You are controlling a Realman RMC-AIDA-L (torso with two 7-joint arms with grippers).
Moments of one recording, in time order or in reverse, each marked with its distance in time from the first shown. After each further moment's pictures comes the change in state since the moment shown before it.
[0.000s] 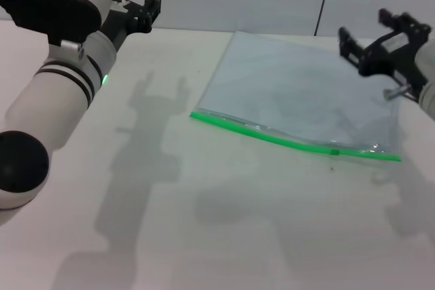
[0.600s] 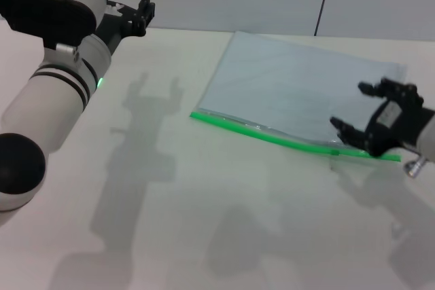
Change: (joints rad) left arm 0.006 0.001 -0.007 0.011 0.000 0.000 -0.001; right arm -0.179 0.028 0.228 -0.228 -0.231 -0.623 -0.221
